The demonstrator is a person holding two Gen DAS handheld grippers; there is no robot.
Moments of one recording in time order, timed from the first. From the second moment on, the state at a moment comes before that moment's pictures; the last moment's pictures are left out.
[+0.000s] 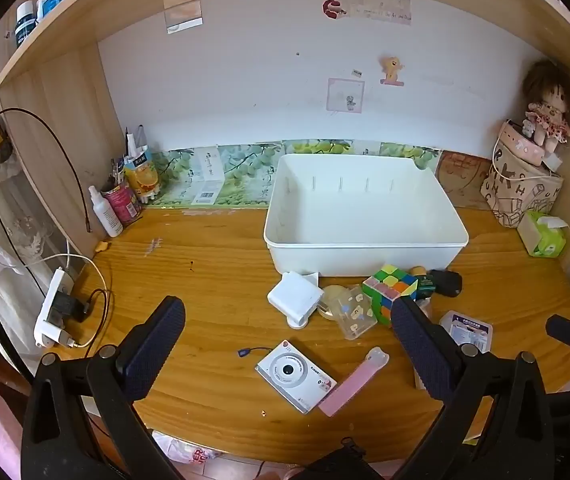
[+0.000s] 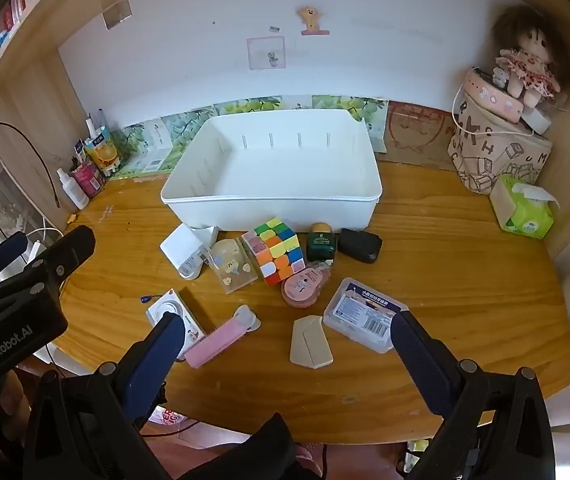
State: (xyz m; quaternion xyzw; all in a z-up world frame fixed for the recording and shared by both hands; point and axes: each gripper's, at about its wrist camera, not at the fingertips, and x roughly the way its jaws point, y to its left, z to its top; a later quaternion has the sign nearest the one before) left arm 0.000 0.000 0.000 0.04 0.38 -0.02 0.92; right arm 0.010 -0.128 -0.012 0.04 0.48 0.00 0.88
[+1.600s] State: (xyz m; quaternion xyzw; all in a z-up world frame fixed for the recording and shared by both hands) left arm -0.009 0.011 -0.109 0.02 0.59 -0.04 0.81; right arm -0.022 -0.123 -0.108 0.13 0.61 -0.02 0.78
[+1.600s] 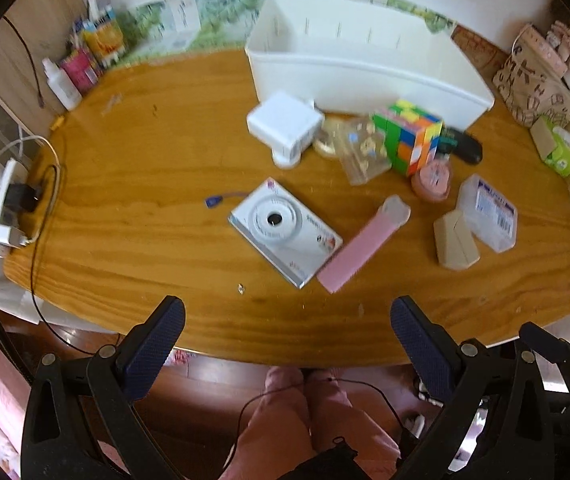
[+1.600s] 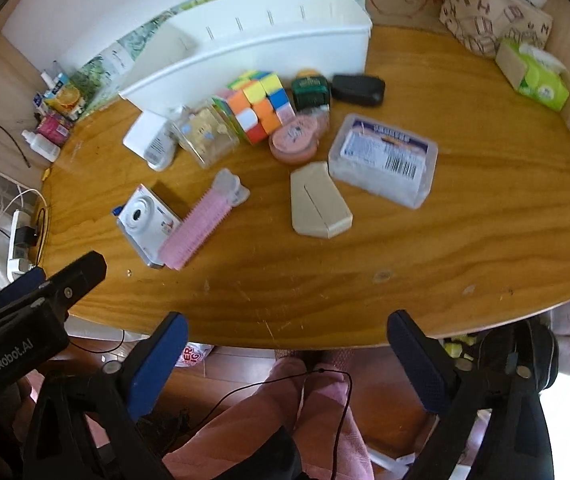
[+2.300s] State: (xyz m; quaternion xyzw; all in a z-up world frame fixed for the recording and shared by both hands) left arm 0.059 0.039 -0.171 -0.07 0.73 -0.09 0.67; right arm 0.003 -0.131 -0.148 0.17 0.62 -0.12 0.76
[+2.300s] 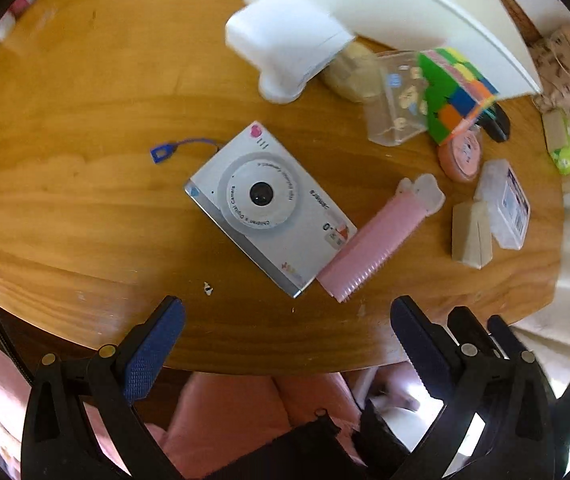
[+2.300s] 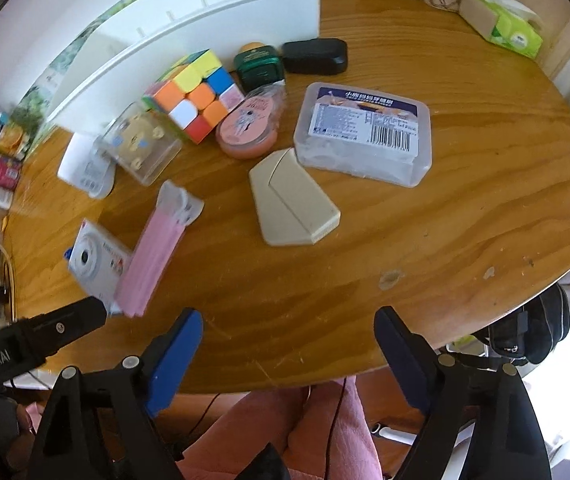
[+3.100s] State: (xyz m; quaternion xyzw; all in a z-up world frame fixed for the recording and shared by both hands) left arm 0.116 0.122 -0.224 -0.24 0.78 0.07 0.58; right arm 0.078 -0.175 -0.175 0.12 0.67 -0.04 0.73
